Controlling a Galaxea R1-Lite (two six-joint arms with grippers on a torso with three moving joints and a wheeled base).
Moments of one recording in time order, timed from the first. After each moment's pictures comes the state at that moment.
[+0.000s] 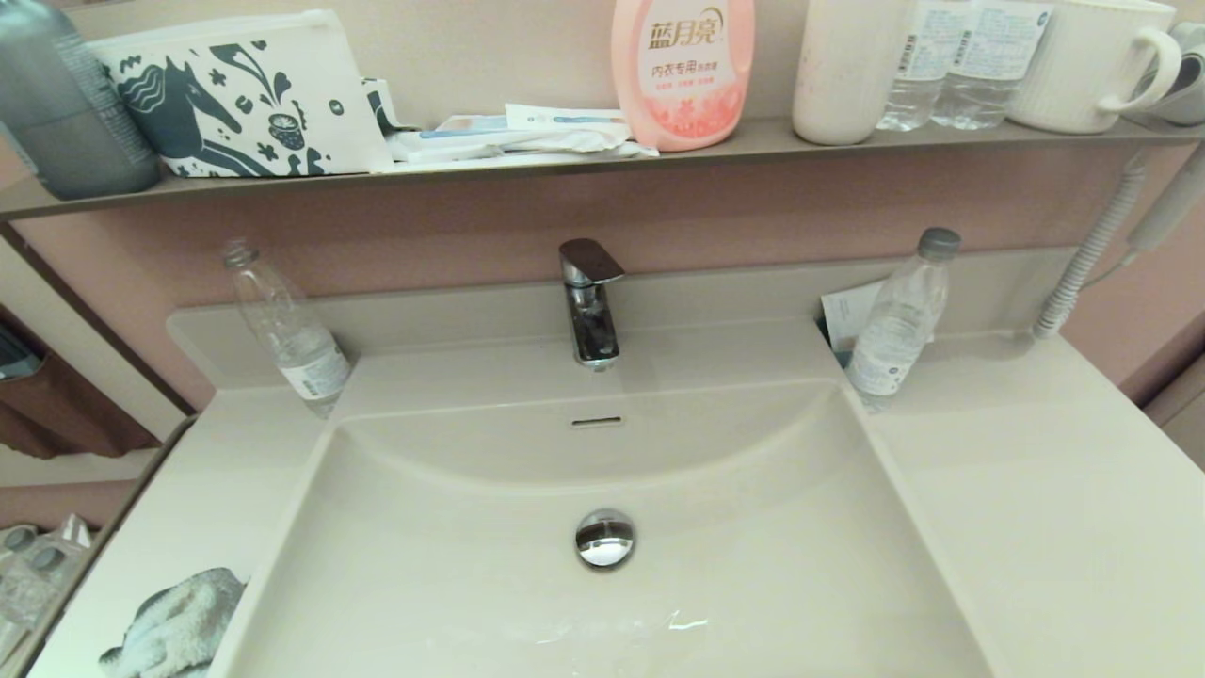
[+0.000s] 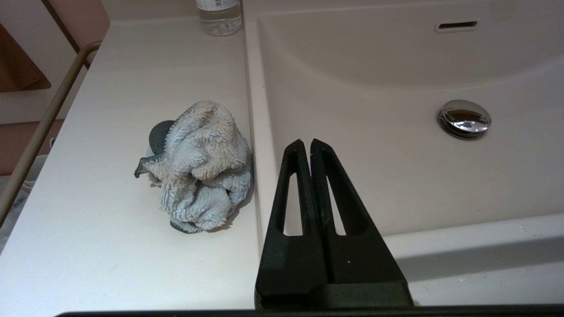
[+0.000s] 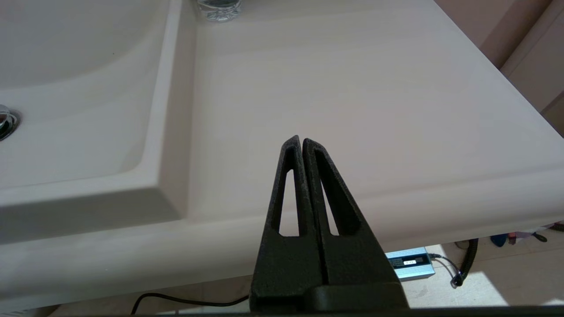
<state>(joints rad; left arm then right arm) 0.00 0.00 0.00 0.00 0.00 0.01 -0.01 0.00 0.00 0.00 -0.02 0.02</state>
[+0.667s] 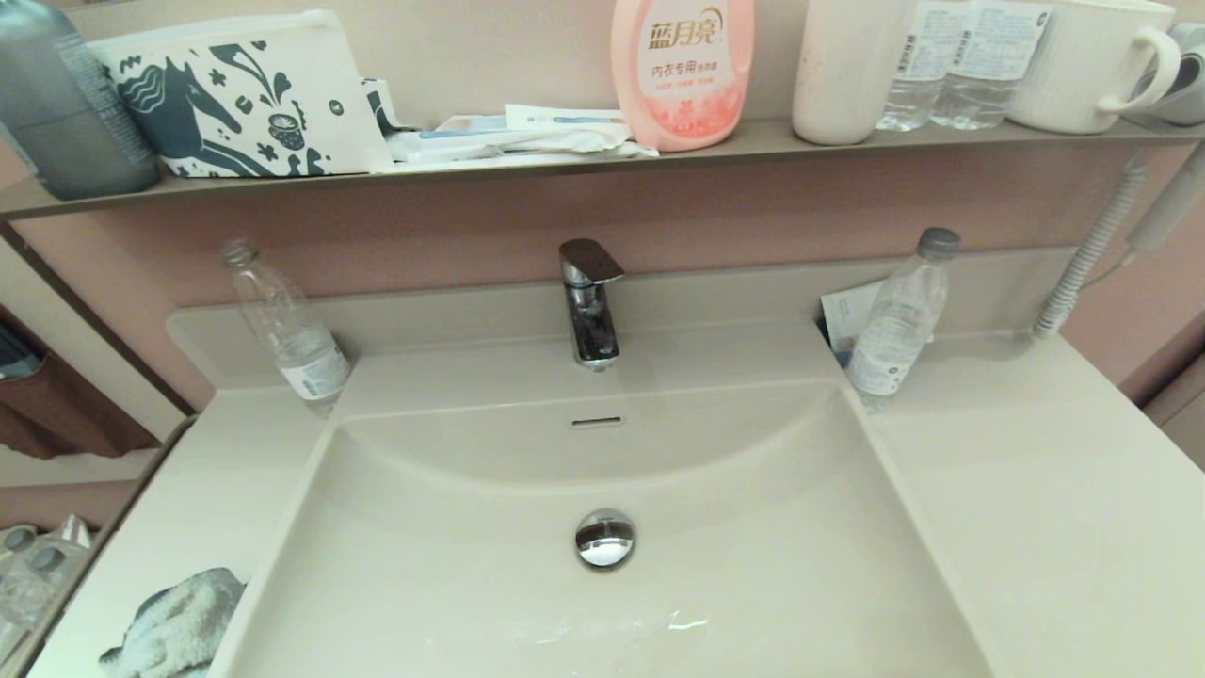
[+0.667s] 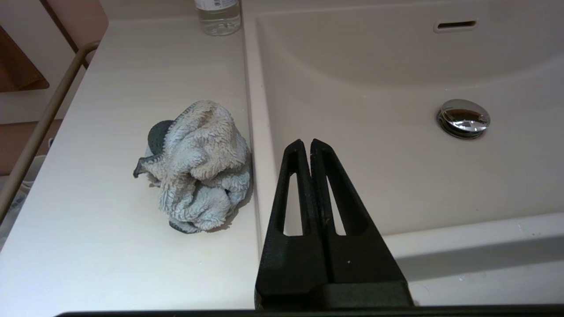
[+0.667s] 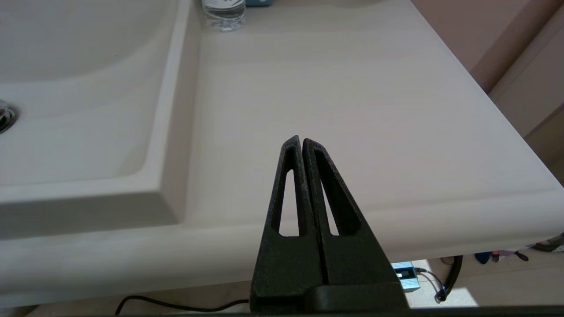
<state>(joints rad) 0.00 0.00 0.00 0.00 0.00 0.01 -0.01 0.02 -0.05 0.00 0.00 -0.04</state>
